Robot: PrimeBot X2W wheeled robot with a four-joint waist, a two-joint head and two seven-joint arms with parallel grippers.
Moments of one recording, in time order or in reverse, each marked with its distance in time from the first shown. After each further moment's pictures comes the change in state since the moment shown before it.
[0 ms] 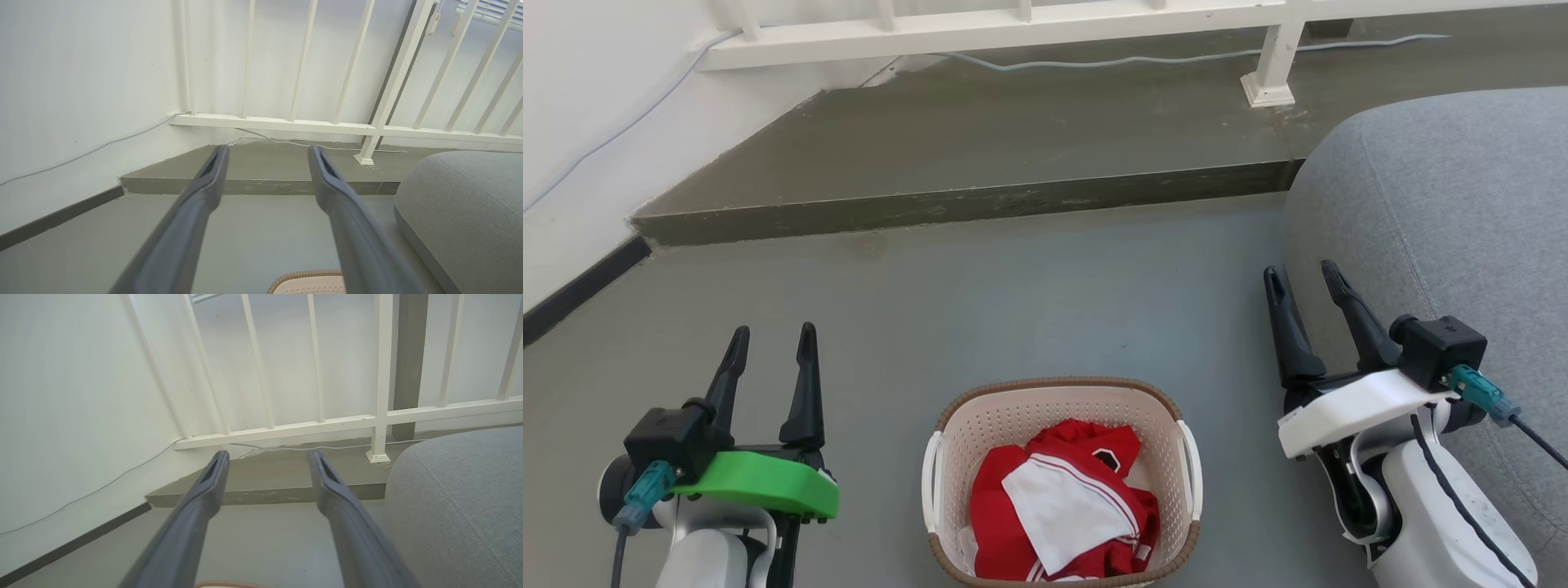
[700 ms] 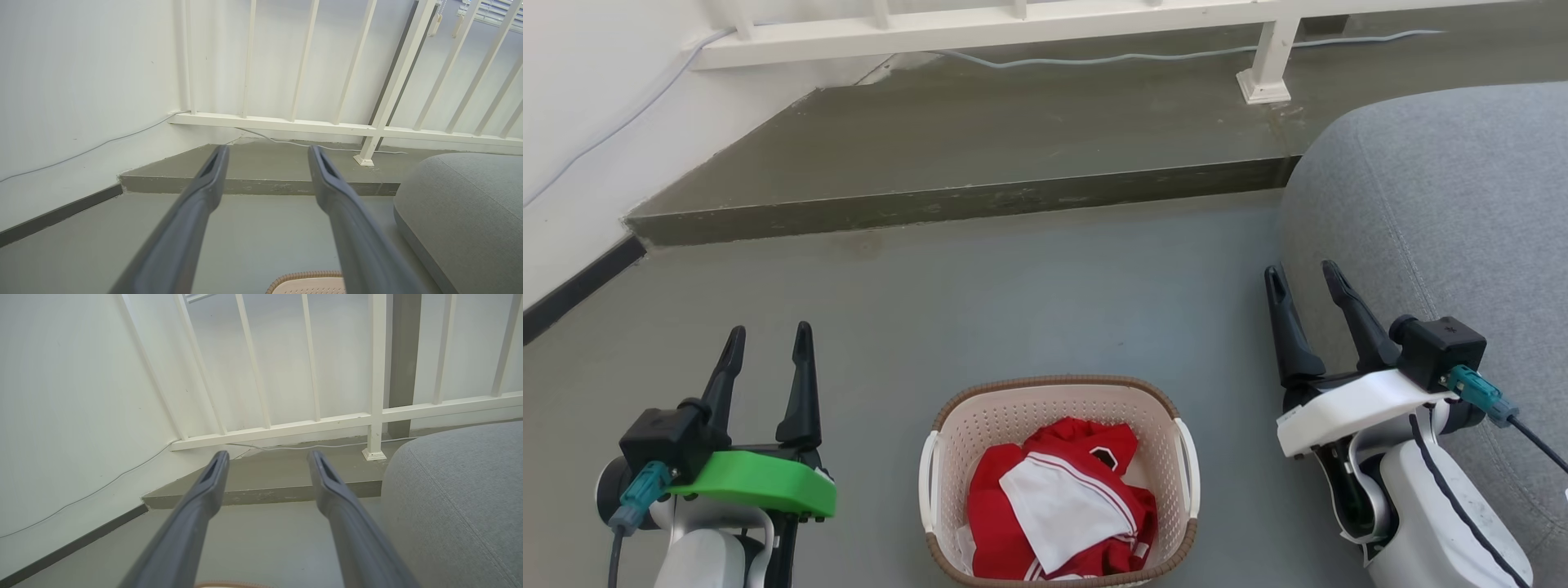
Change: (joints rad) left arm 0.000 -0.016 0.023 0.004 0.011 -0.010 0.000; right arm 0.000 0.022 -0.027 0.010 -0.022 0.010 0.000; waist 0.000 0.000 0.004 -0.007
